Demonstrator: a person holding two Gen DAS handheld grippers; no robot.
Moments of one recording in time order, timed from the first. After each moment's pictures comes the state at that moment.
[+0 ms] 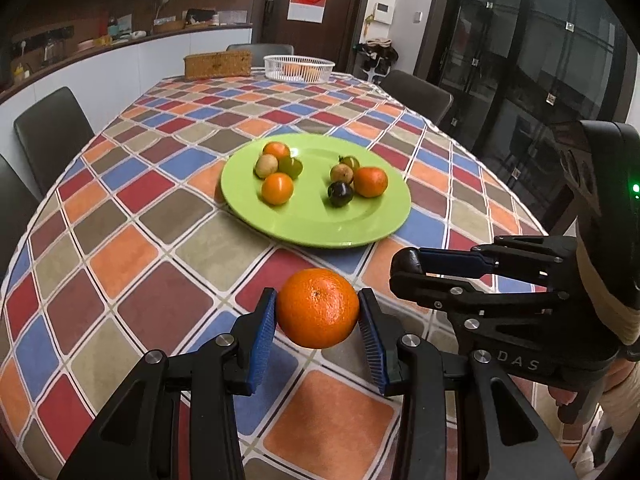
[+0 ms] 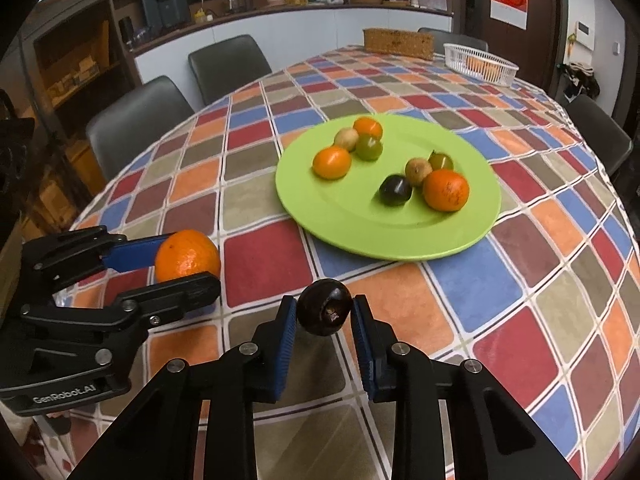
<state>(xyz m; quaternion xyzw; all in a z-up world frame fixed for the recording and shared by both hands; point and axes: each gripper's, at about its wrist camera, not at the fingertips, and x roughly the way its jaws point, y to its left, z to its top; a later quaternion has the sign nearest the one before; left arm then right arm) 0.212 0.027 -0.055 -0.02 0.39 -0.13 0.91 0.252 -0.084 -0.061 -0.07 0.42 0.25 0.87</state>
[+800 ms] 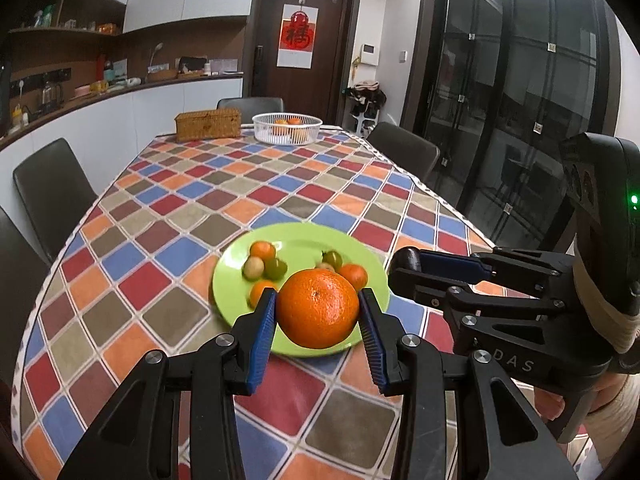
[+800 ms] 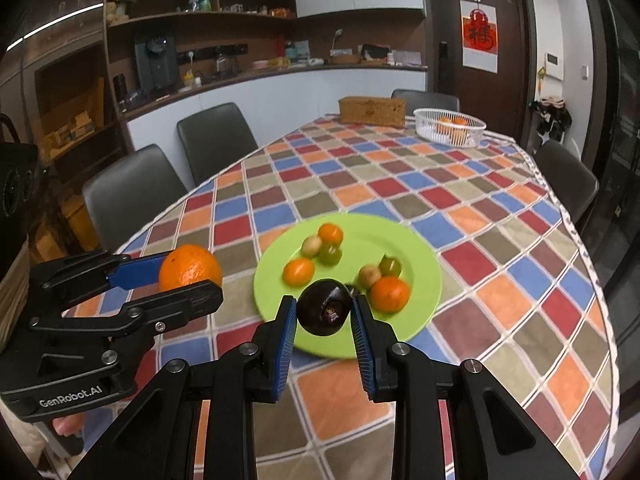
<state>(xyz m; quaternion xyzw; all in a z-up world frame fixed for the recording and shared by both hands) 0.243 0.010 0.014 -0.01 0.31 -0.14 0.94 0.276 -0.109 0.011 -0.04 0.33 0.23 0.92</state>
